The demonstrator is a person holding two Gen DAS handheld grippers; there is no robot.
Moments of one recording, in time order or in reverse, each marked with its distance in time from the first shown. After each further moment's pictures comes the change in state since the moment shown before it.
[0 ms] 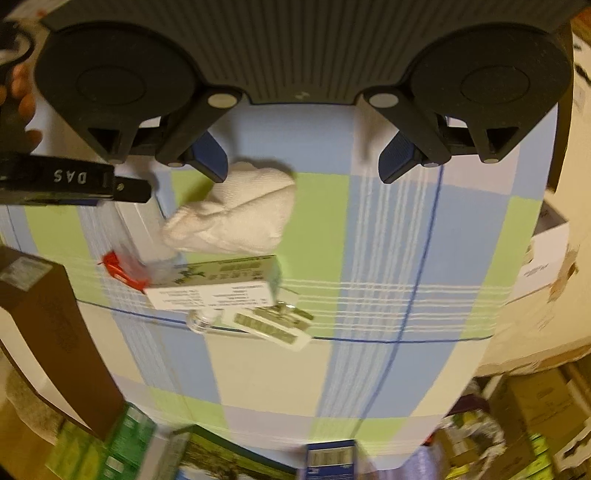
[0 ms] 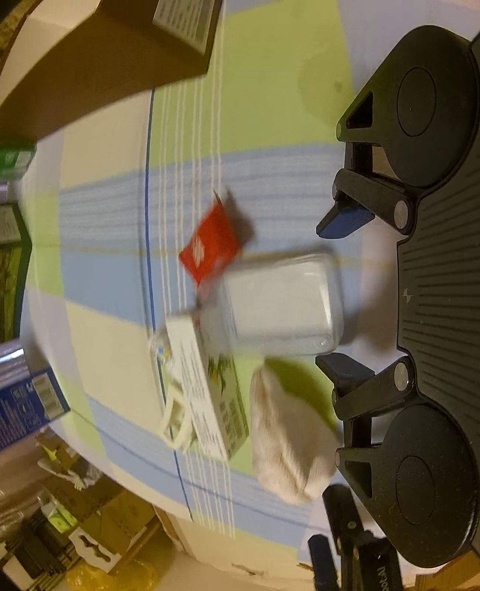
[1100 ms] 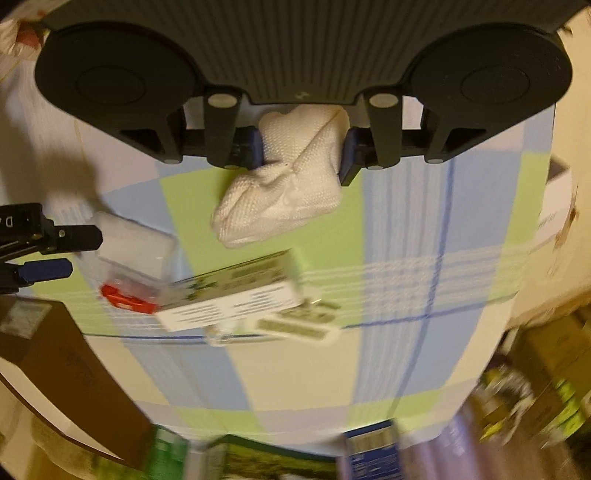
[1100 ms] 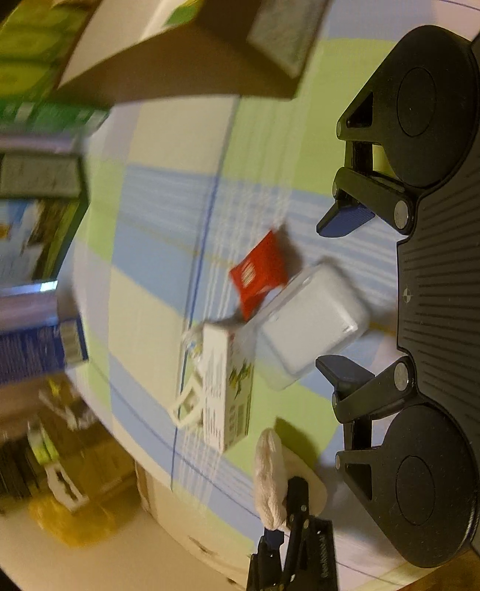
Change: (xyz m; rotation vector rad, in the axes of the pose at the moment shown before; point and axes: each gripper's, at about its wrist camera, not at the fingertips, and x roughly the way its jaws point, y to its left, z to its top) left arm 0.019 -0.008 -0.008 0.127 -0.053 0.039; right arm -0.018 -0.023 0.008 -0.307 -0.124 0.084
